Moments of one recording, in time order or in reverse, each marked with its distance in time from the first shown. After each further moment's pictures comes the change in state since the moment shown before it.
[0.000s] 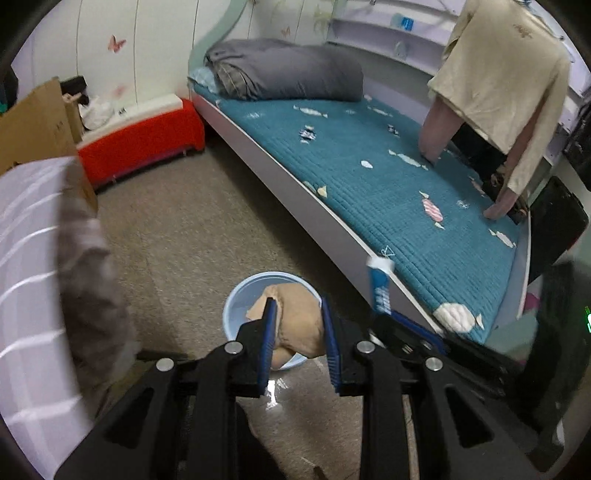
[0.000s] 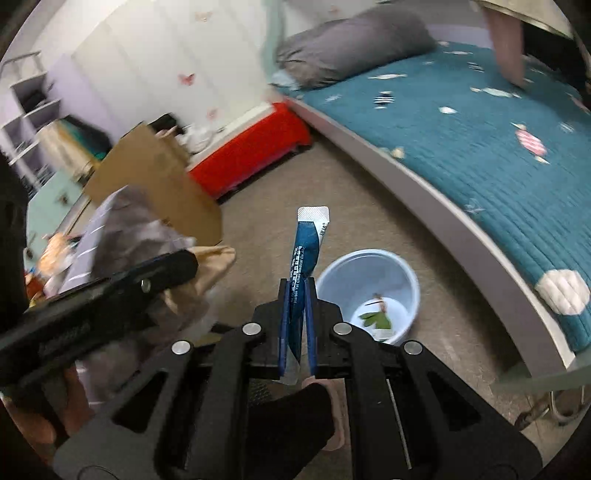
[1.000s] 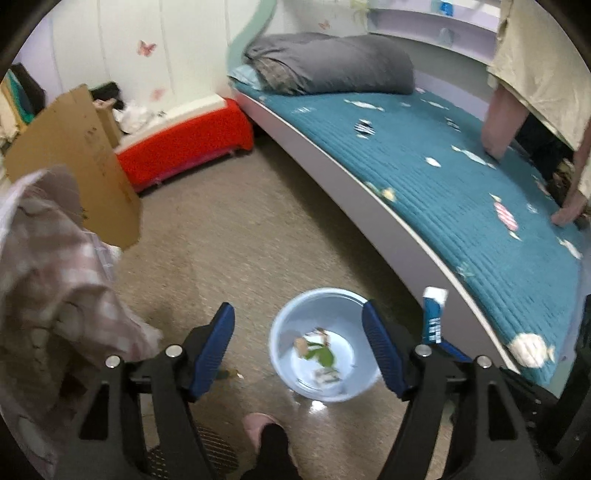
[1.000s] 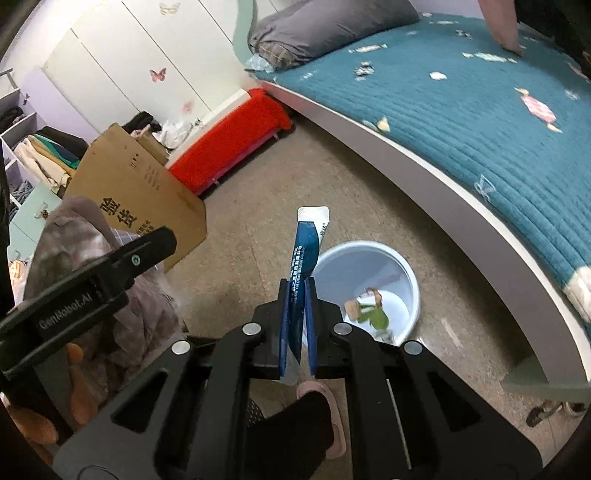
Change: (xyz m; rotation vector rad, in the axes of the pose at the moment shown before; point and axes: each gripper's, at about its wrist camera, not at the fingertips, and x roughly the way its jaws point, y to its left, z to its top) left arm 0.066 0.021 0.030 -0.008 -0.018 0.272; right arm 0.077 -0.031 0.017 0.065 0.051 0.005
